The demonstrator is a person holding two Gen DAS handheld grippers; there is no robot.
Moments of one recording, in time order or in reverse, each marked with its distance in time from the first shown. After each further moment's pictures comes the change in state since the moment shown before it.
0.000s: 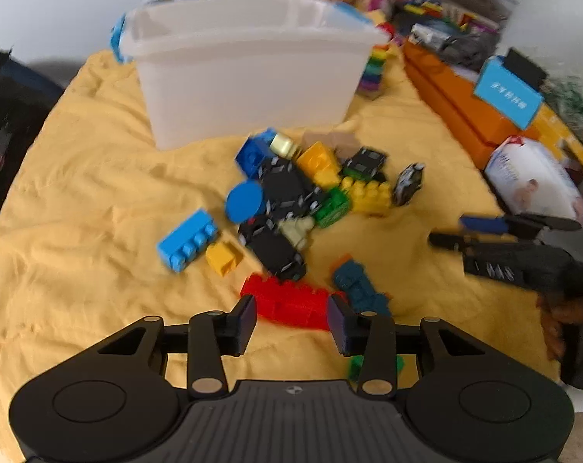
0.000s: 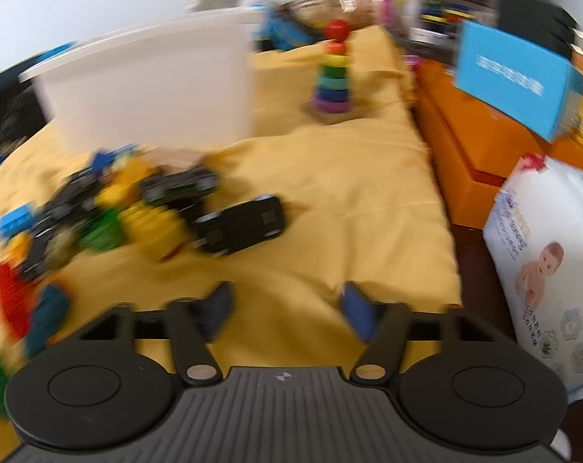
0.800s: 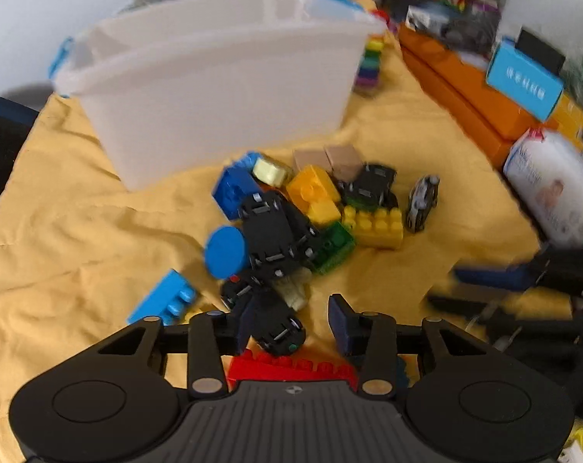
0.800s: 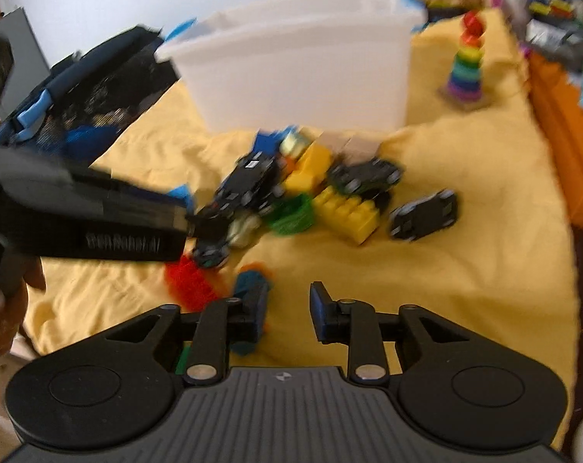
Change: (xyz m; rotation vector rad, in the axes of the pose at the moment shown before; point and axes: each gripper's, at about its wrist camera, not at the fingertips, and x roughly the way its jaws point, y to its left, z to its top) left arm 0.057 -0.008 0.042 0.098 0.051 0.044; right arm -0.026 0.061 0.019 -0.017 0.080 0.192
